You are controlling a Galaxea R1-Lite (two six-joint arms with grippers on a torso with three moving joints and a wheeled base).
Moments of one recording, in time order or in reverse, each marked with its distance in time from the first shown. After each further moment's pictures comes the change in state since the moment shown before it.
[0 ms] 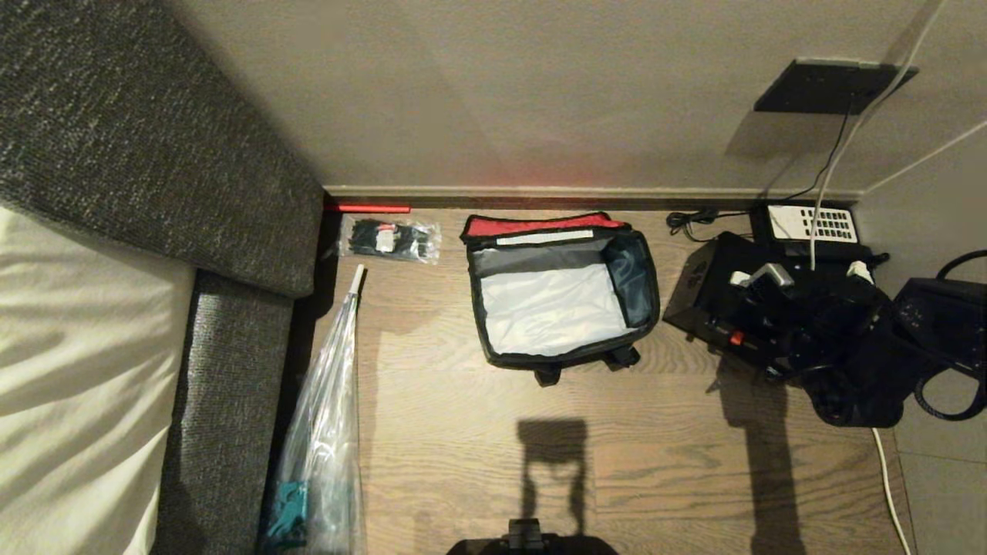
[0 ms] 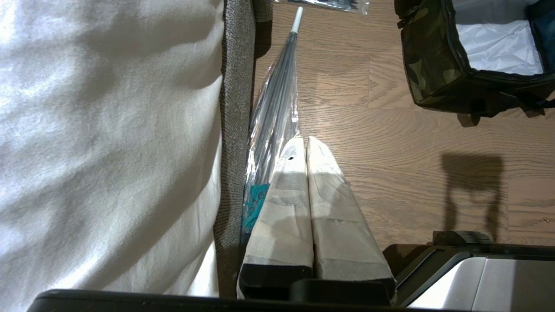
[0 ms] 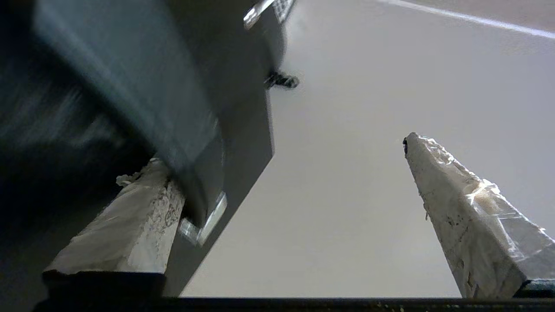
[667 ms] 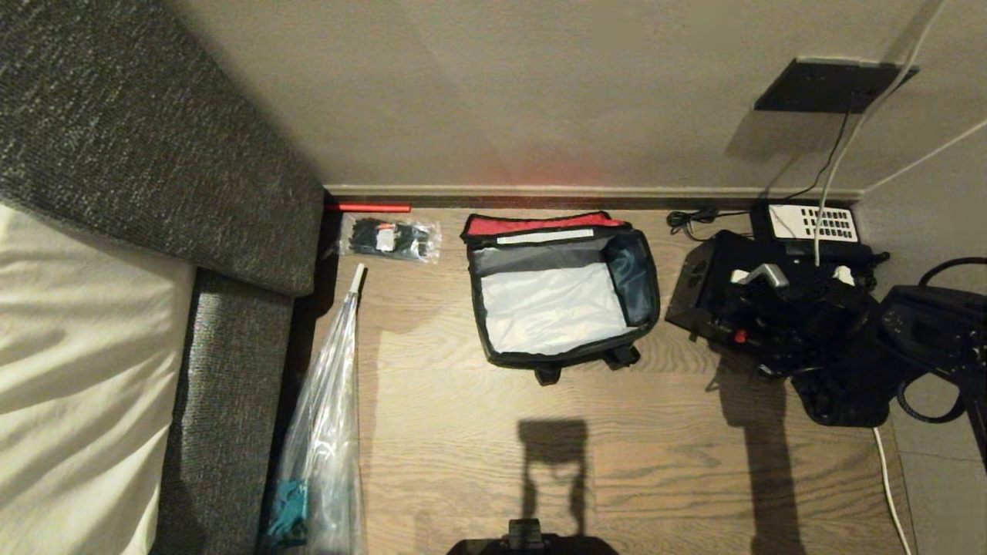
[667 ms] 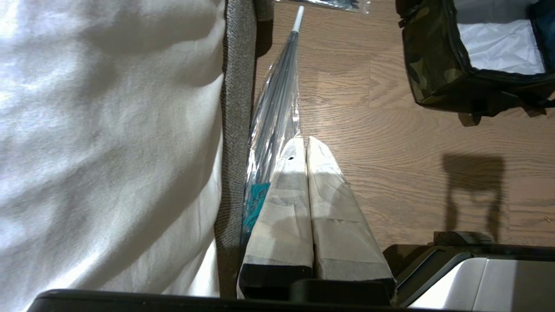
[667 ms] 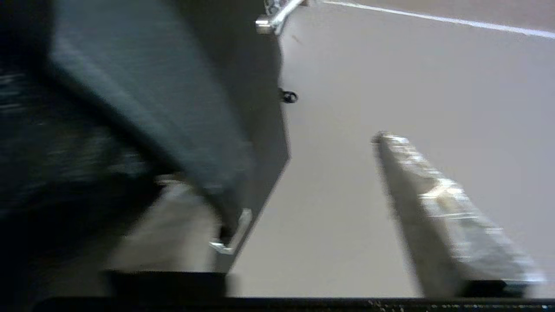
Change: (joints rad) left arm 0.001 0.000 0.000 0.000 0.001 0.000; right arm -0.002 0.078 -0.051 0.000 0.015 0.022
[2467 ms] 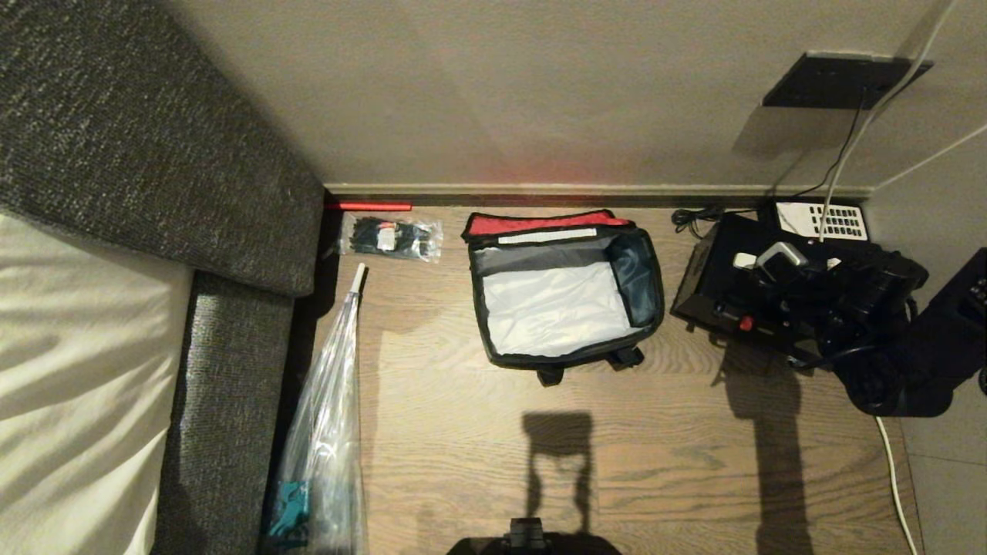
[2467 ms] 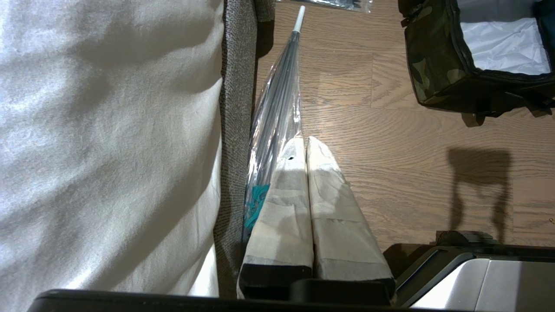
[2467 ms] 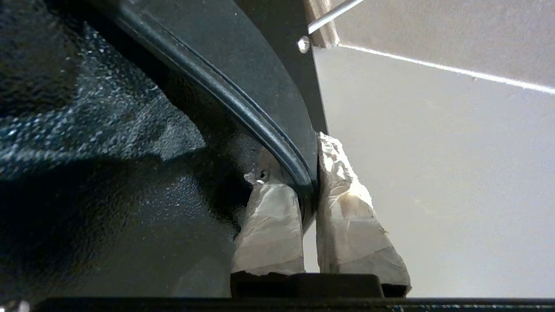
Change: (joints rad) left arm 0.000 0.000 0.000 0.000 -0.001 0.000; right arm -0.002 -0.355 0.210 0.111 0.072 0.021
